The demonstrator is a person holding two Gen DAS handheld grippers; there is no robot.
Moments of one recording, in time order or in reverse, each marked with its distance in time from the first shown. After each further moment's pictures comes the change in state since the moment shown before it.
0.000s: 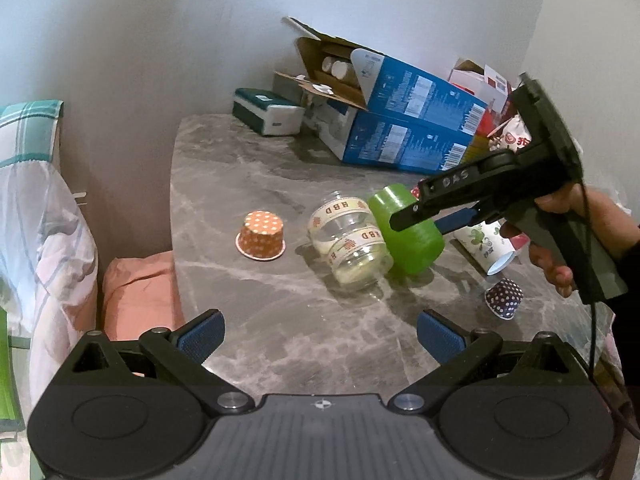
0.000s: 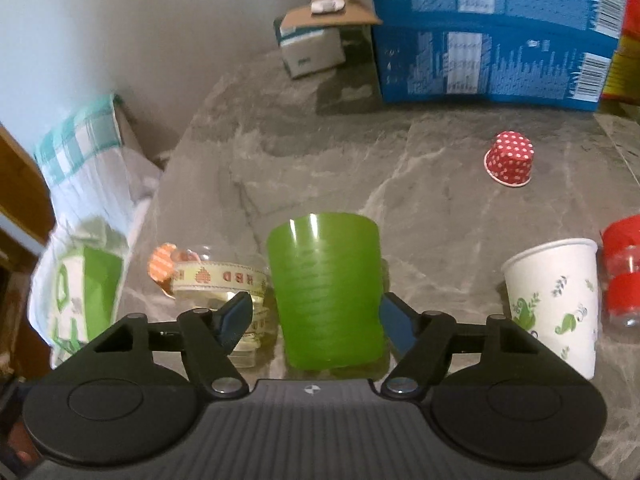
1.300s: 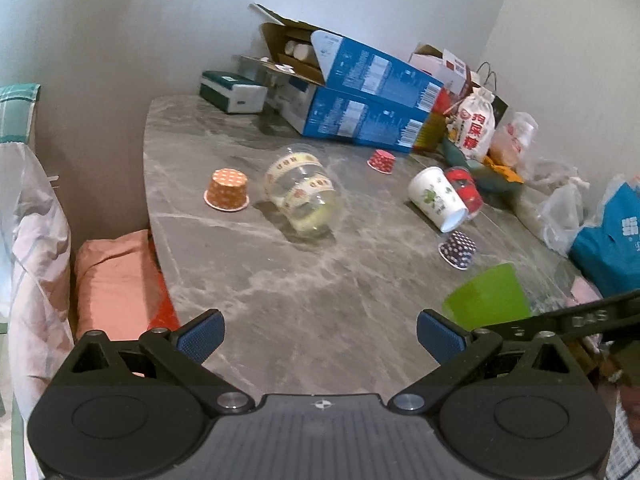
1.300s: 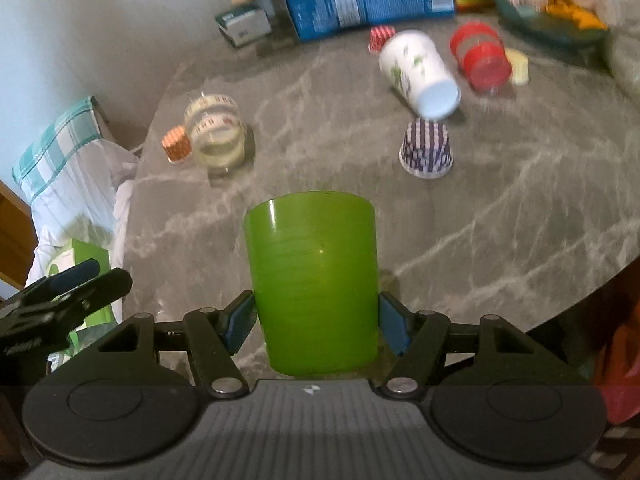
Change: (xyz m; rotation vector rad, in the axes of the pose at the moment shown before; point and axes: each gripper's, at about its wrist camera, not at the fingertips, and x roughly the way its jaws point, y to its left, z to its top) left arm -0.026 -0.008 -0.040 0.030 0.036 -0.120; right arm -0.099 0.028 -0.191 0.260 -0.055 -0.090
